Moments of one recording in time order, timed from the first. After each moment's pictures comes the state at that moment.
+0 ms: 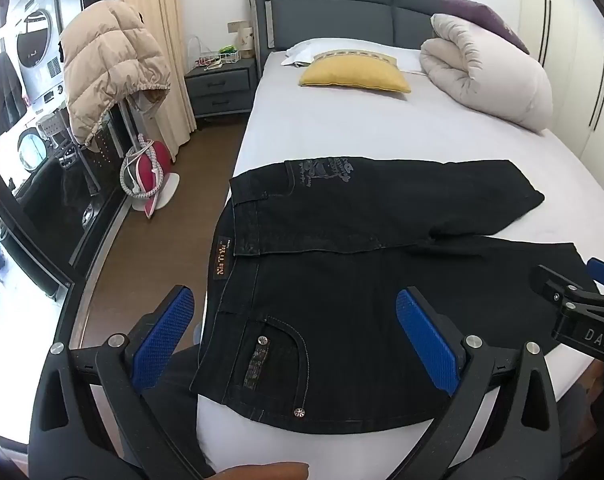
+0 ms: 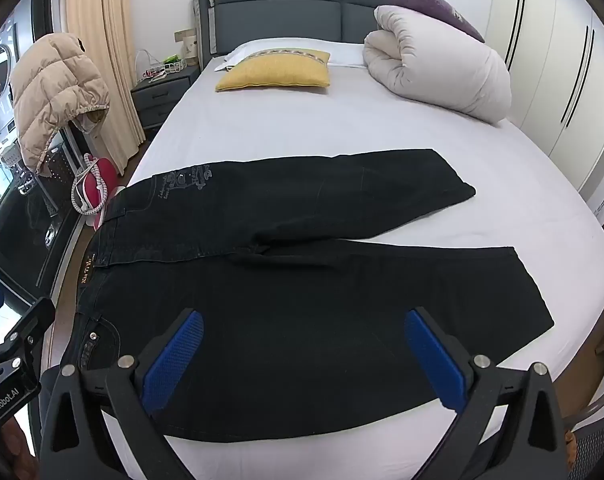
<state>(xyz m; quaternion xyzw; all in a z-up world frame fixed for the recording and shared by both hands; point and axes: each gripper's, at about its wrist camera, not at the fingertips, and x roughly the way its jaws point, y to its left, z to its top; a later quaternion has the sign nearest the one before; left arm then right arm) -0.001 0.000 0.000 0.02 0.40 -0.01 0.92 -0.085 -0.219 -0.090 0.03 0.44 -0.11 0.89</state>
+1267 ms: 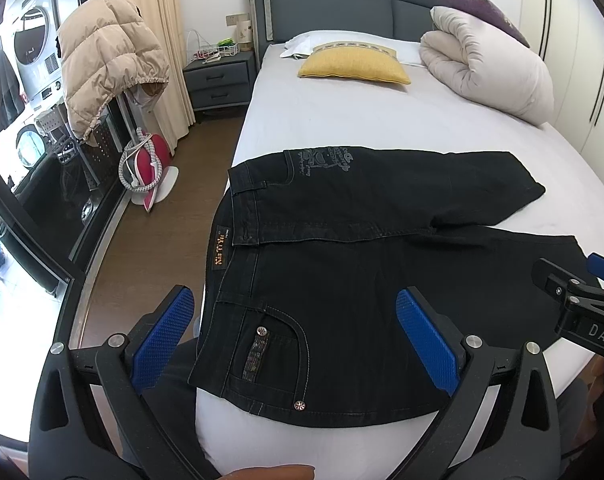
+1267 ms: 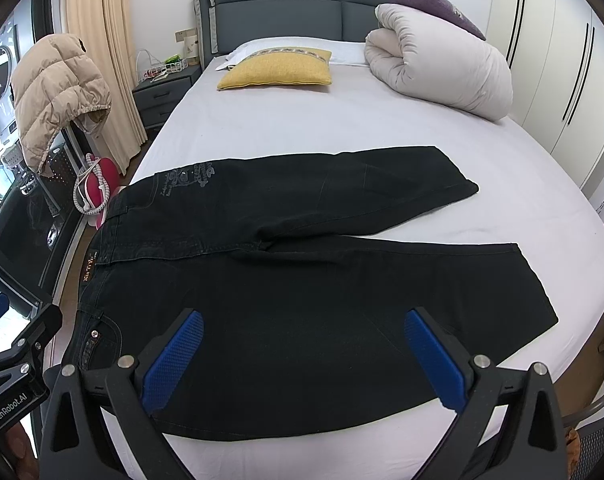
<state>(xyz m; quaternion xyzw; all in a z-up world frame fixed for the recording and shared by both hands) 0.001 0.002 -0.009 0.02 0.42 -0.01 0.91 -0.086 -0.219 -0.093 0.03 0.44 -0.11 0.89</state>
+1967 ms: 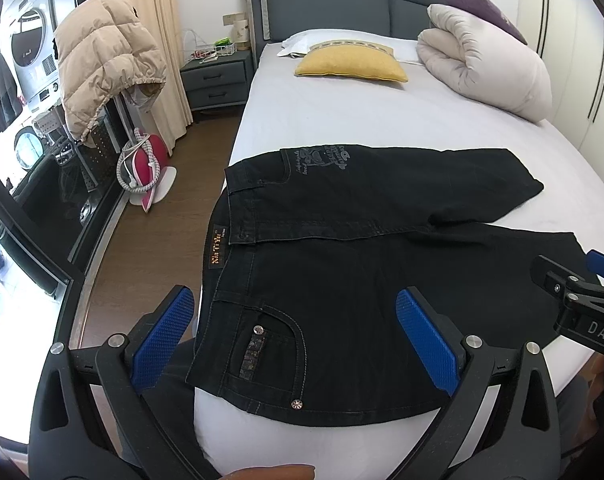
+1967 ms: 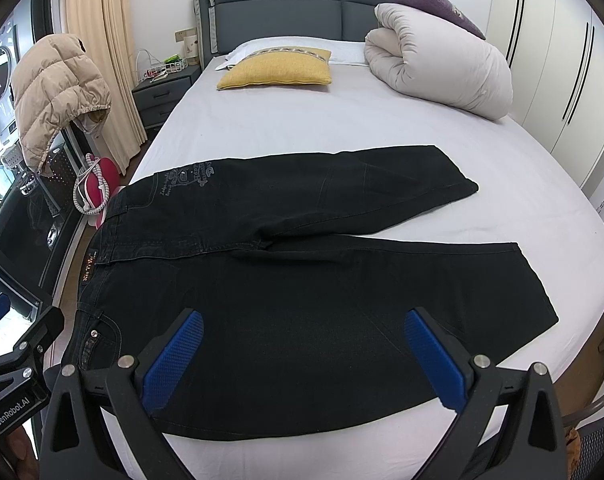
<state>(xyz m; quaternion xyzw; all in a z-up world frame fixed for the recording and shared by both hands) -0.001 0.003 -0.012 0.02 0.42 -0.01 0.91 -0.086 -0.217 -0.093 0.03 0.44 -0.11 0.89</state>
